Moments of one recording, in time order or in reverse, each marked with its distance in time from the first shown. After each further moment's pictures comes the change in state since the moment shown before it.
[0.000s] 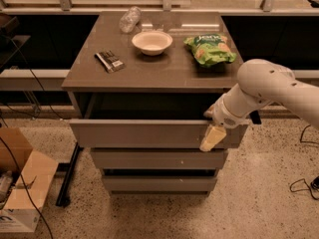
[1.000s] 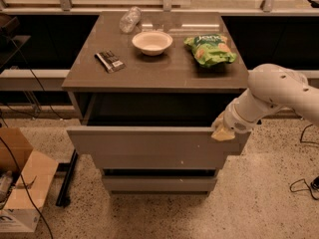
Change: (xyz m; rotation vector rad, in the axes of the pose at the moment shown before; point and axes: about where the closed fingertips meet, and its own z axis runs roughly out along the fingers) arm 0.040 0.009 0.001 -0.011 0.047 0.077
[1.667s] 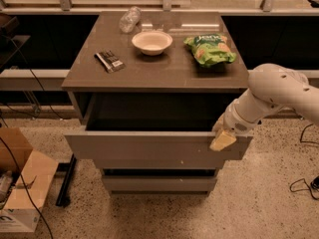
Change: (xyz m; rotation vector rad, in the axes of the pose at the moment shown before) arm -0.003 0.000 -0.007 0.000 0.000 0.000
